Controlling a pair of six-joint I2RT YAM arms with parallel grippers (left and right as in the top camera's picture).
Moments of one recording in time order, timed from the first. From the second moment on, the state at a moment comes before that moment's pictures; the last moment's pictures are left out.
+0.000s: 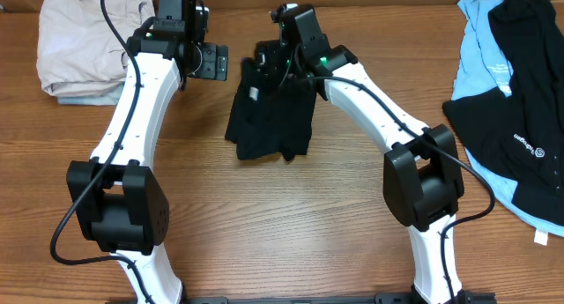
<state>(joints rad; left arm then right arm) -0.11 1.99 1.81 -0.86 -0.03 -0.02 0.49 2.24 1.91 -0.42 -0.11 0.32</state>
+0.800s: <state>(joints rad) -0.20 2.22 1.80 -0.90 0.29 0.14 0.06 2.05 1.91 -0.99 -0.13 0.41</state>
